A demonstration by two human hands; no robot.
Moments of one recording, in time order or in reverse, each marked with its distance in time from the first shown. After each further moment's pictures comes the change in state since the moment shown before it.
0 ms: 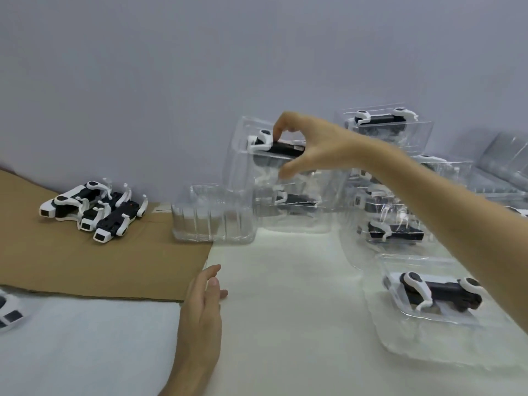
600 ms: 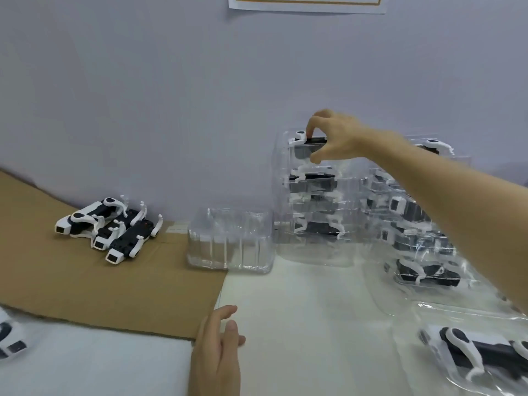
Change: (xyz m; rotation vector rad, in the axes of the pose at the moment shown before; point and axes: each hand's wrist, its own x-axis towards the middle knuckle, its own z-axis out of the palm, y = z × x) left_hand 0.007 0.001 0.002 0.040 0.083 -0.030; right_hand 0.115 0.059 -0.032 -0.480 0.111 0.070
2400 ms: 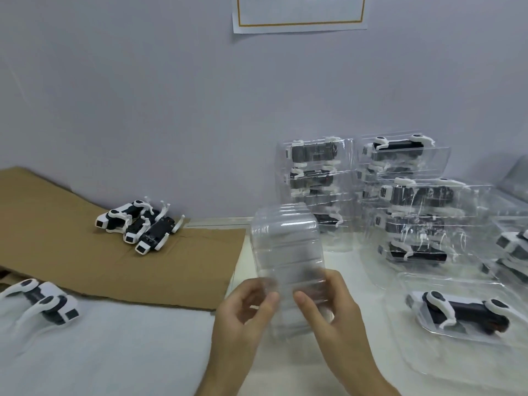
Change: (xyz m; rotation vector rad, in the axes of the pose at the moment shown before) left_hand -0.024 0.025 -0.016 -0.325 -0.281 0.287; right_hand -0.284 -0.158 0.142 1.274 0.427 0.193
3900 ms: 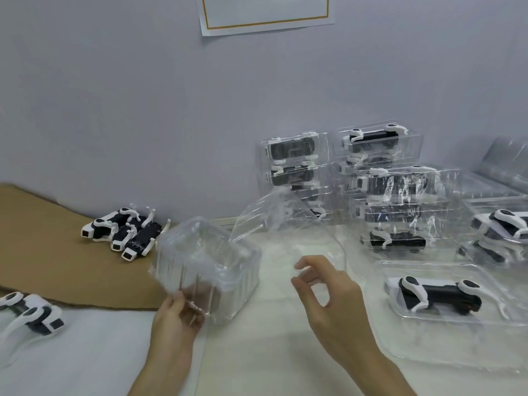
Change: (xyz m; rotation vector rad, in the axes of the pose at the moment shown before) left_hand 0.025 -0.037 -0.054 -0.349 0.433 -0.434; right_hand 0.007 -0.004 -0.032 -0.385 0.086 -0.199
